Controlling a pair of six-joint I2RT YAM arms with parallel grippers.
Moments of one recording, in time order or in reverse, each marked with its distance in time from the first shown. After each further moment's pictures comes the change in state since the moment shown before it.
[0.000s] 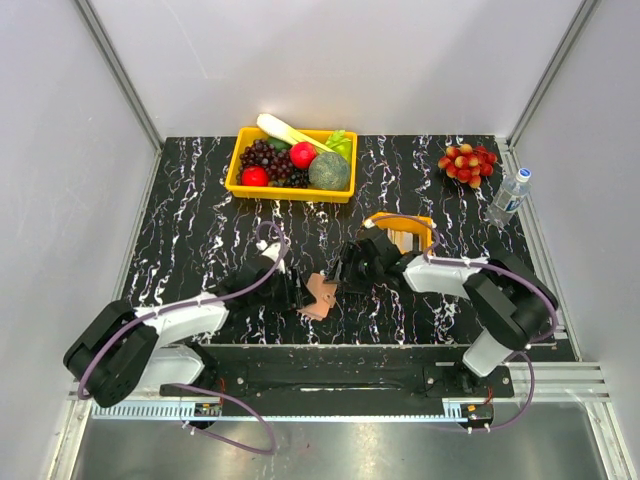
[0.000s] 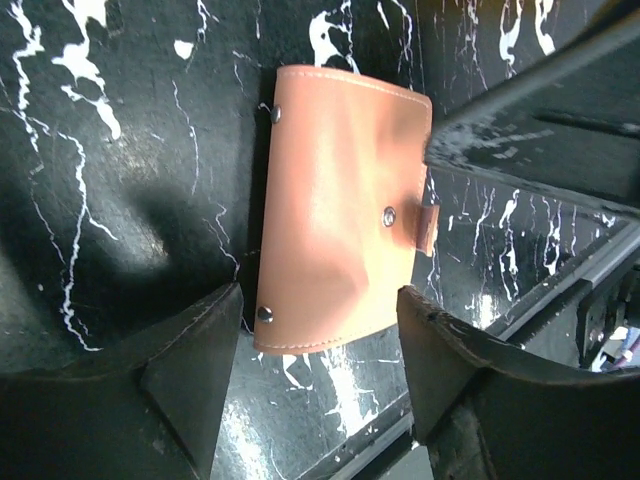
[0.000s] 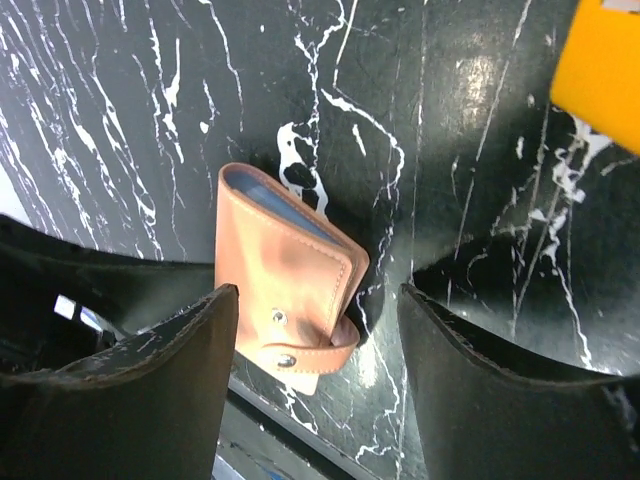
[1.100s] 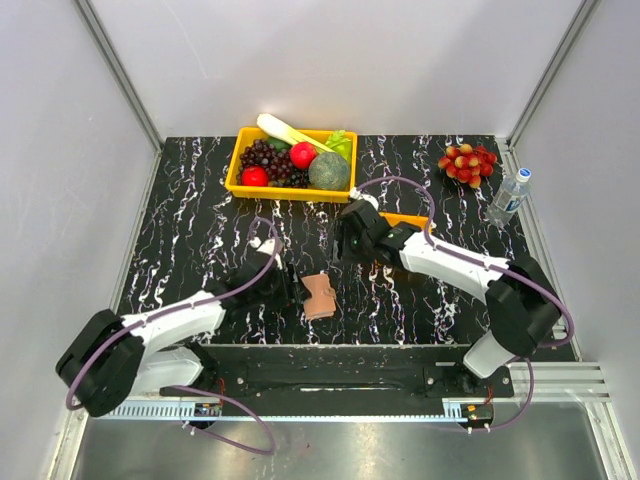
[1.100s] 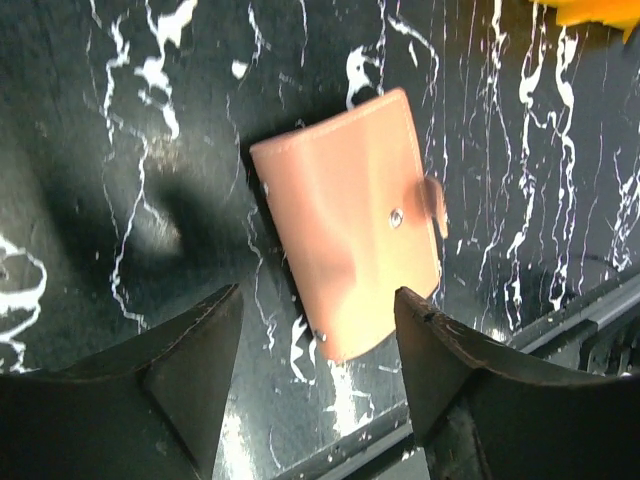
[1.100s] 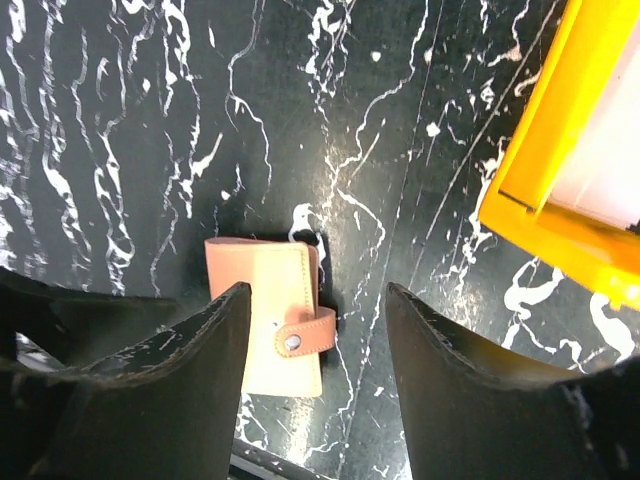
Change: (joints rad) left arm -0.027 -0.116 0.013 -0.152 -0.114 -0.071; right arm 0.022 -0.017 0.335 -0.376 0.241 -0.292
